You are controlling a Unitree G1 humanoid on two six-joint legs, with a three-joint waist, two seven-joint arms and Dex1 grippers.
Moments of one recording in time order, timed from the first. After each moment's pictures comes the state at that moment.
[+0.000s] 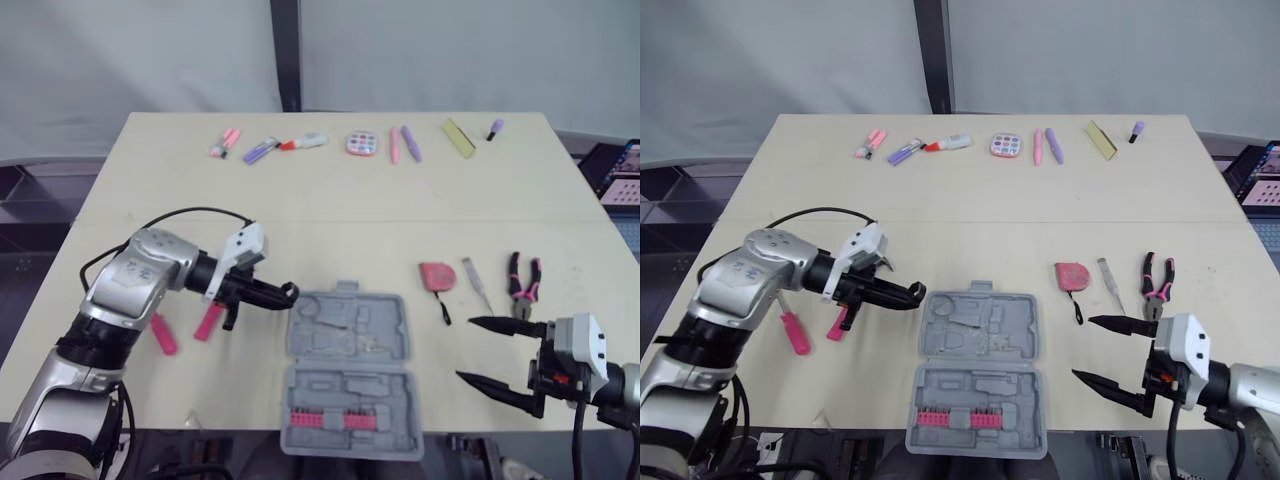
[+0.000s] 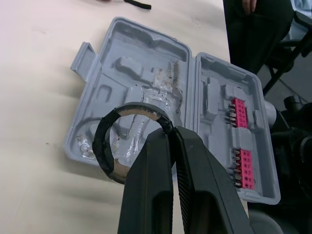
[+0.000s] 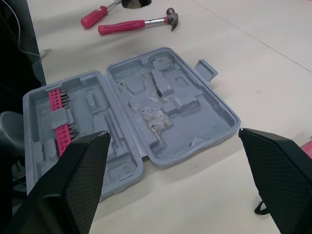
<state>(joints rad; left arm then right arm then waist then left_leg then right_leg) -0.67 0.74 -0.25 -0.03 -0.31 0.78 -1.31 0.35 -0.81 -0.40 -0.37 0.58 0.13 1.19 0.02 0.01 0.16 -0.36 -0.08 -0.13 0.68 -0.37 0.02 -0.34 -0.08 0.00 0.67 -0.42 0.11</state>
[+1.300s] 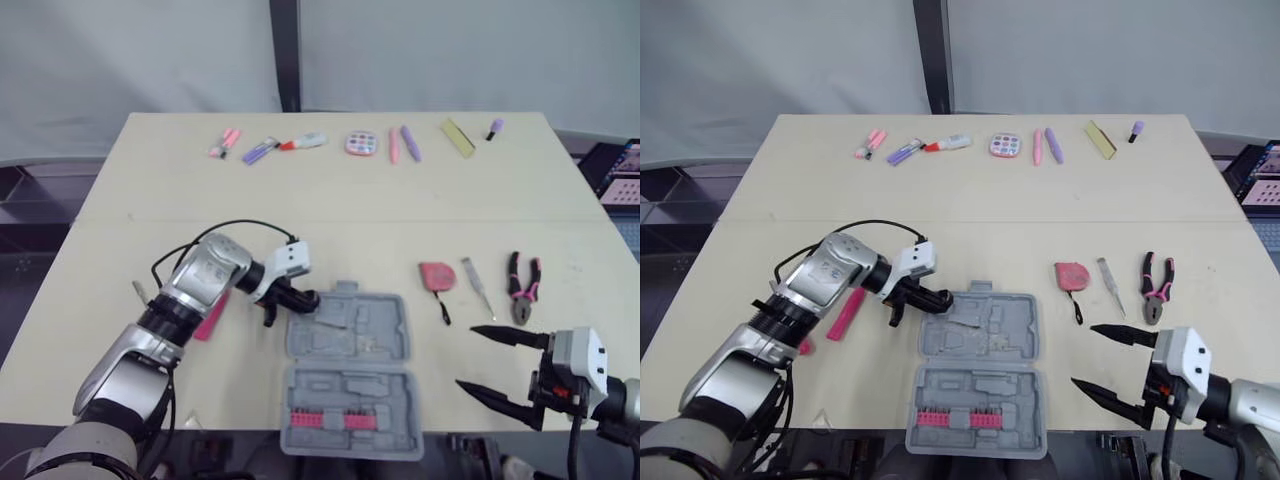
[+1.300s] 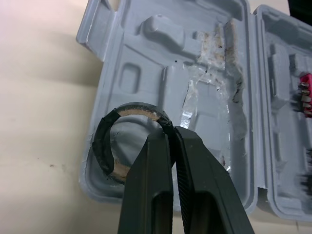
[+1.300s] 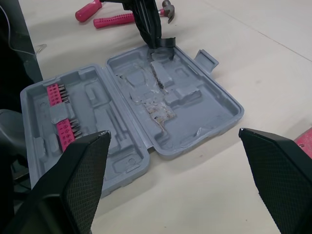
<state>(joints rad) -0.81 0.52 -0.45 0.32 -0.05 0.59 -1.25 0.44 -0.78 -0.43 -0.43 0.56 0.11 1.14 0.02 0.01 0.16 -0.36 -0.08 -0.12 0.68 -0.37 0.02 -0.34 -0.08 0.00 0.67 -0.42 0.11</state>
